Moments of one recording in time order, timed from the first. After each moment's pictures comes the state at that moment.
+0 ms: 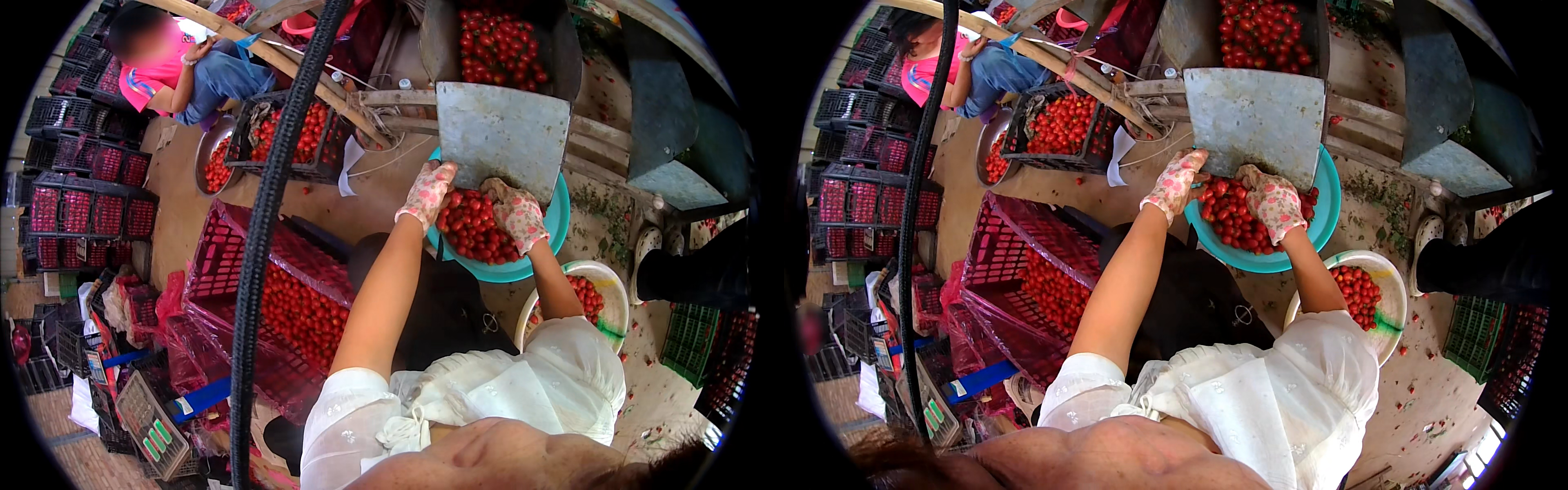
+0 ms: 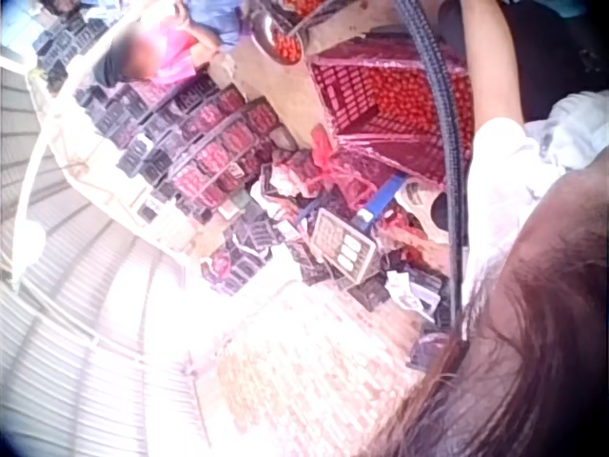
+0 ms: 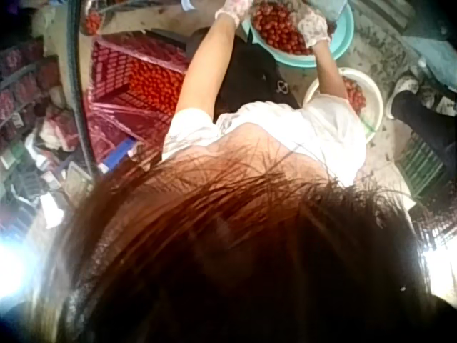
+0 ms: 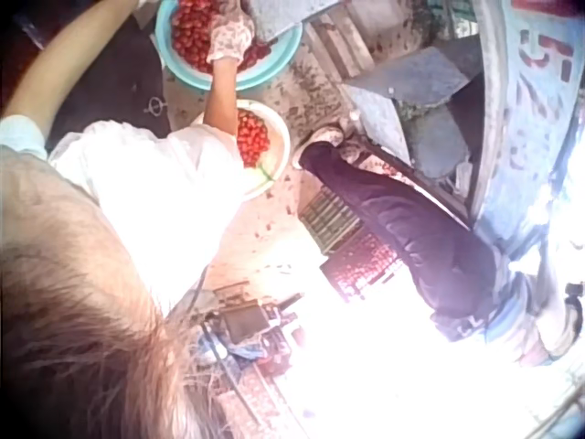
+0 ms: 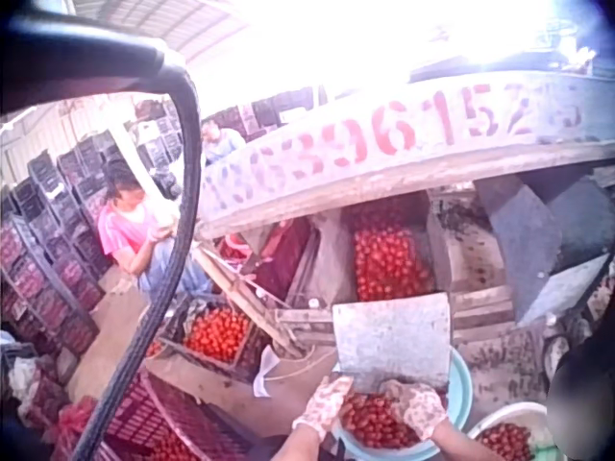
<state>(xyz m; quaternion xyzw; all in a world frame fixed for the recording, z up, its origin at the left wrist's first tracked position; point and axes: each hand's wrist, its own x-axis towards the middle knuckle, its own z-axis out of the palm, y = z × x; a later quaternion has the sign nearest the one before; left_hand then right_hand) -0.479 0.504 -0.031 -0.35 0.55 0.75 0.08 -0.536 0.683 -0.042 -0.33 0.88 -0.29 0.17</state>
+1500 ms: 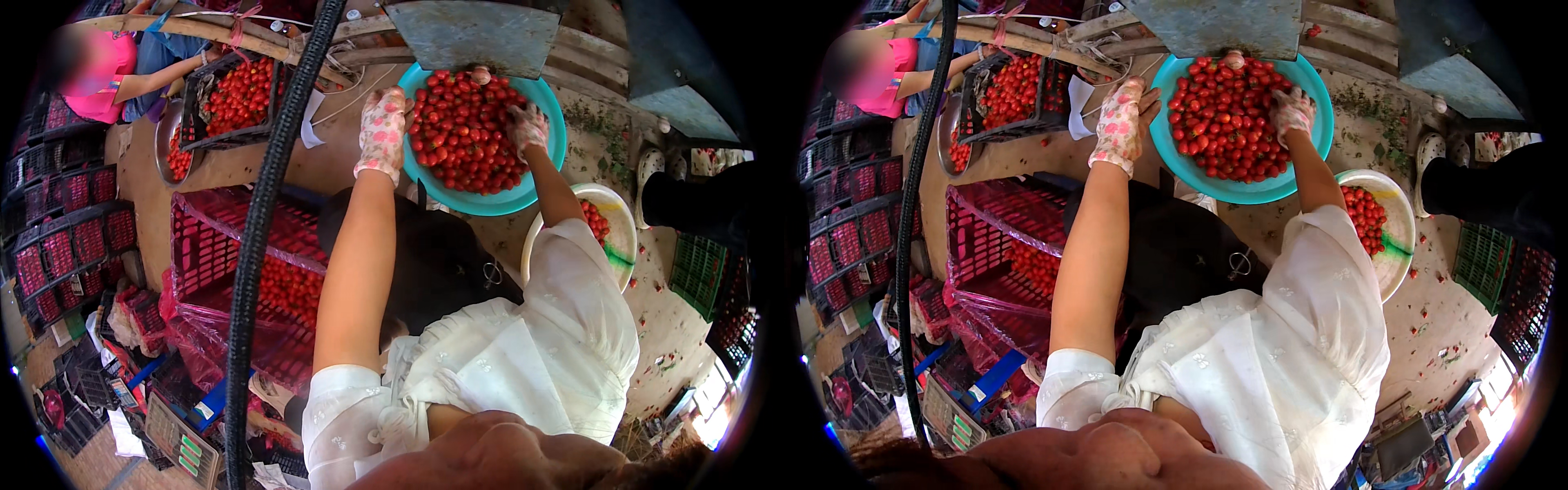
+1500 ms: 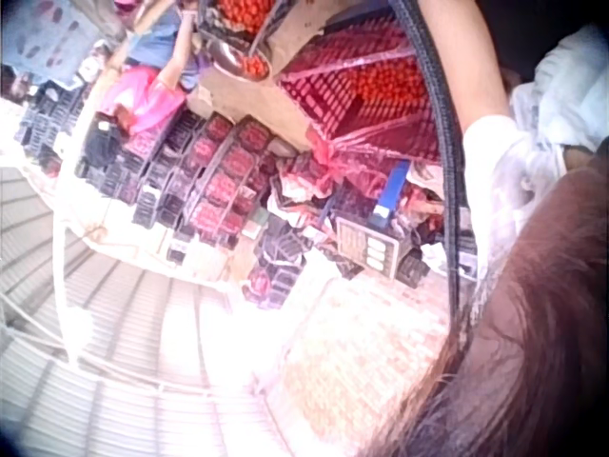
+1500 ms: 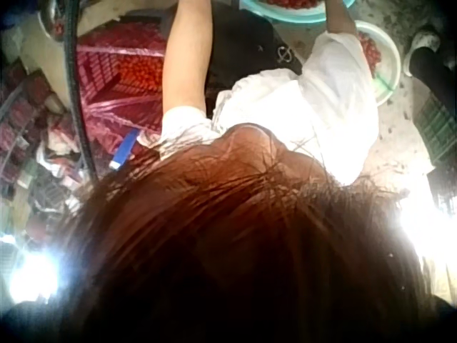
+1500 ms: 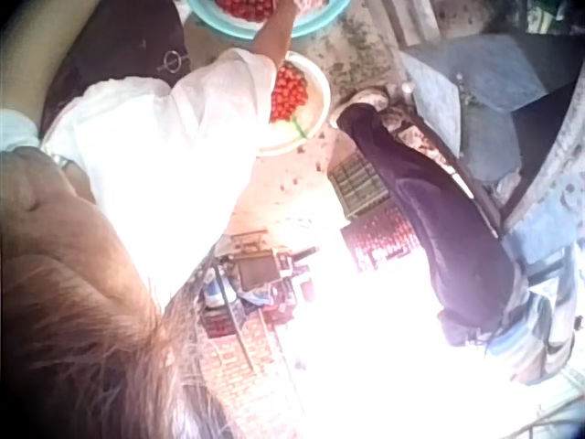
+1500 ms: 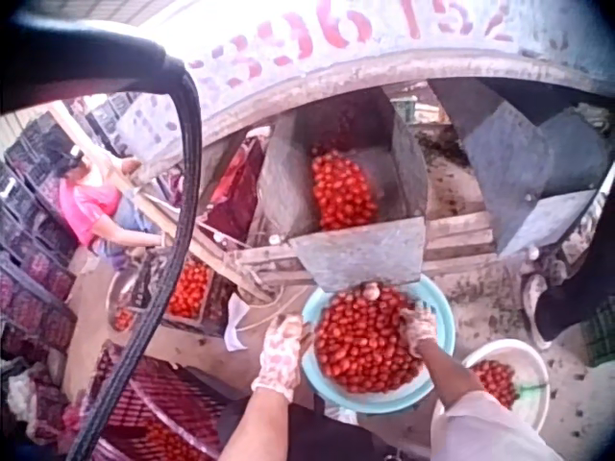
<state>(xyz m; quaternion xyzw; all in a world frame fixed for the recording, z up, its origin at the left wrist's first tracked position) -0.483 0.503 -0.024 -0.39 0.49 0.78 -0.08 -0.591 0.732 -0.208 -0.12 0.98 -0.09 0.10</state>
